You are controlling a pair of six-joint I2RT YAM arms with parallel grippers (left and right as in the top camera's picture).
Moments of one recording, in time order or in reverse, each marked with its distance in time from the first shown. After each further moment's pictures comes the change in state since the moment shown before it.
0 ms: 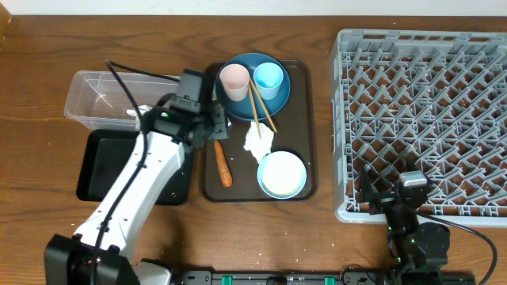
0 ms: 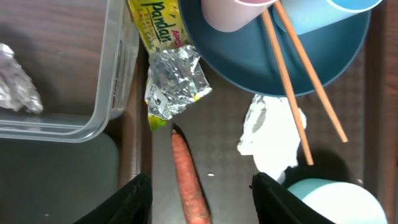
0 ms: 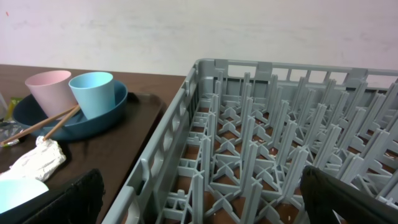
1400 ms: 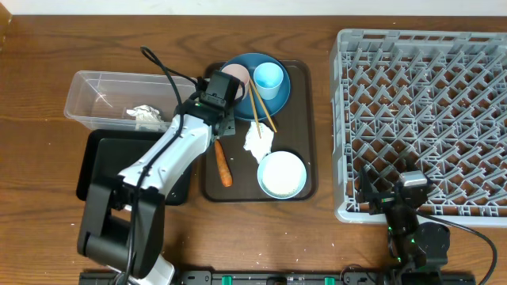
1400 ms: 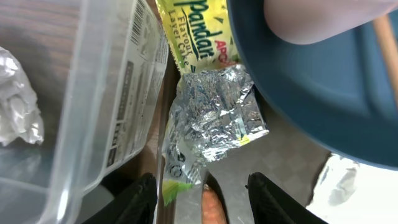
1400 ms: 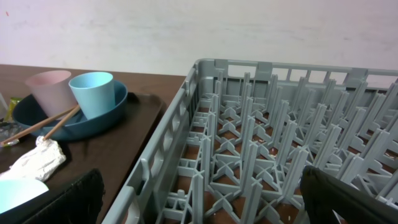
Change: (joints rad) left arm -0.045 0.262 0.000 0.152 -0.235 -0.049; right arm 0.000 0.000 0.000 0.000 0.000 0.000
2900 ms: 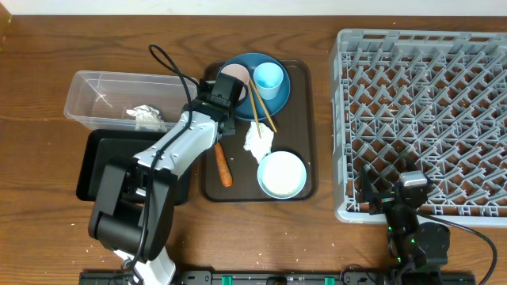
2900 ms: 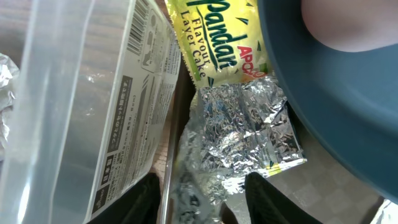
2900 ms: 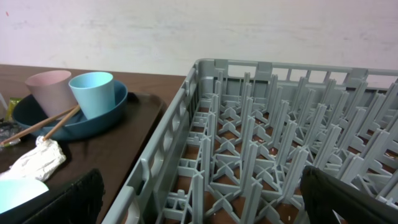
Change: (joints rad) left arm 0.000 0.087 0.000 0.061 -0.084 0.000; right arm 0.000 0.000 0.000 0.000 0.000 0.000
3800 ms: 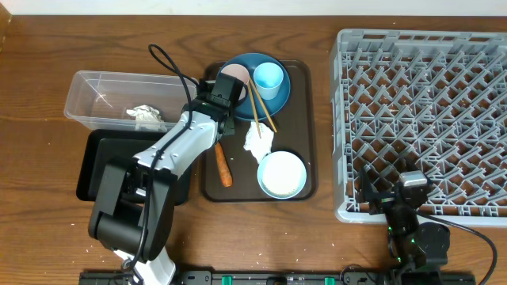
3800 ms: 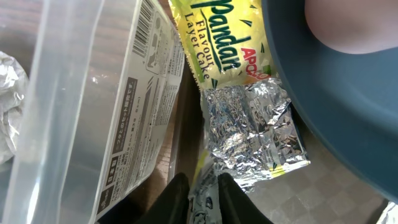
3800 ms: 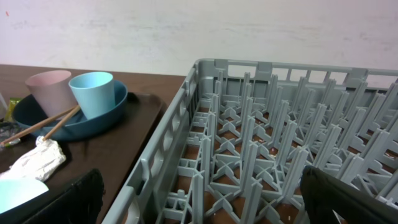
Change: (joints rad) left arm 0.000 0.000 0.000 0.000 -0.008 -0.001; right arm 0.000 0.000 0.000 0.000 0.000 0.000
